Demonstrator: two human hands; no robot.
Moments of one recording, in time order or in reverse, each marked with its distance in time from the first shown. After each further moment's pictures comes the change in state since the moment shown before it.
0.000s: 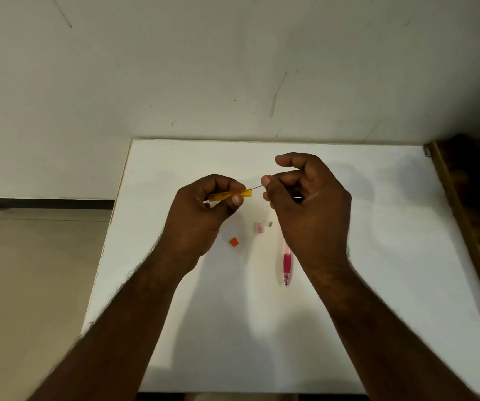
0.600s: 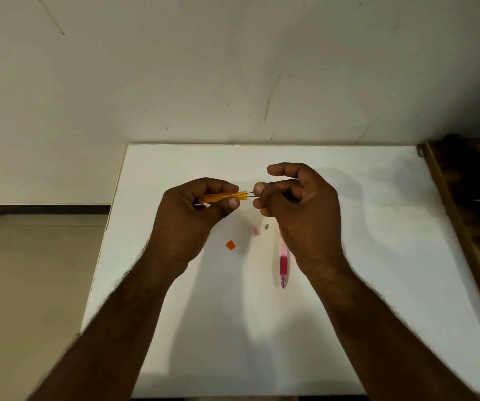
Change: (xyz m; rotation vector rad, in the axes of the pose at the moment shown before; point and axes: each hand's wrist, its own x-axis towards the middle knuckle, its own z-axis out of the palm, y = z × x) left_hand -0.002 0.008 -0.010 -0.026 0.007 0.036; right_hand 0.005 0.002 0.000 0.165 -0.102 0.204
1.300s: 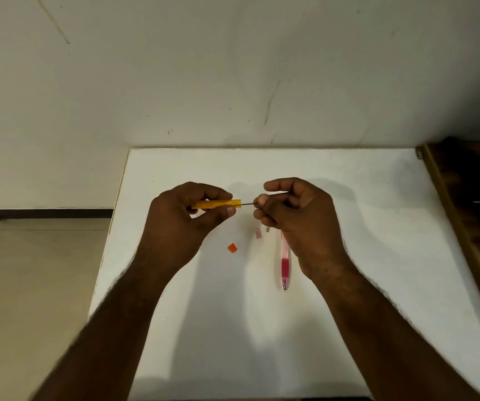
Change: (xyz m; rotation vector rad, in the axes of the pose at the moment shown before) left_hand -0.004 0.004 -0.014 0.260 0.021 0.108; right_hand 0.002 0.010 -0.004 0.141 -0.092 0.197
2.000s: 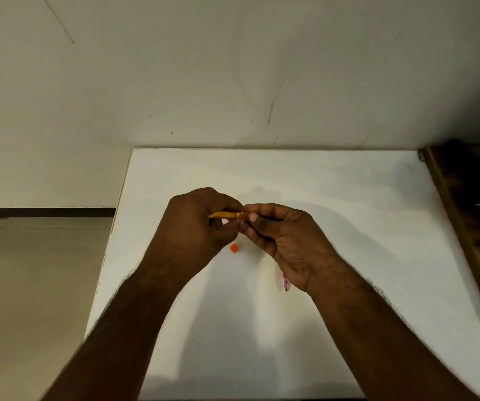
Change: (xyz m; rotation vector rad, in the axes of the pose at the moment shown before) left_hand -0.004 0.009 0.003 0.272 -0.097 0.207; right_hand -0.011 0.004 0.013 0.429 -0.189 0.395
